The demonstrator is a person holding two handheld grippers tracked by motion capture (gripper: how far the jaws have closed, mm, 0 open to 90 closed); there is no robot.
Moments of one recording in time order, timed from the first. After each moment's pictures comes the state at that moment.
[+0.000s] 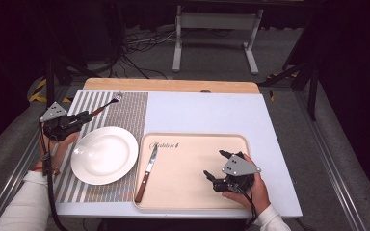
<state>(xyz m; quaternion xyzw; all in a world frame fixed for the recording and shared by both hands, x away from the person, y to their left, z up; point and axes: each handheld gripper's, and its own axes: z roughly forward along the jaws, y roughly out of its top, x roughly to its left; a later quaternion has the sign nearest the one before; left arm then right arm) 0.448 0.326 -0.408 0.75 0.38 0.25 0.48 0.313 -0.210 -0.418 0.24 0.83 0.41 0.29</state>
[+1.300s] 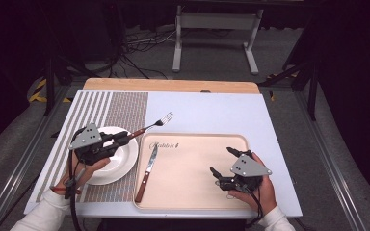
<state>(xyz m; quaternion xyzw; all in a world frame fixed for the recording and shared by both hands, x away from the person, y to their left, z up) 0.369 0.214 -0.385 0.80 0.21 0.19 0.53 0.306 -0.225 -0.405 0.24 0.81 0.43 0.32</state>
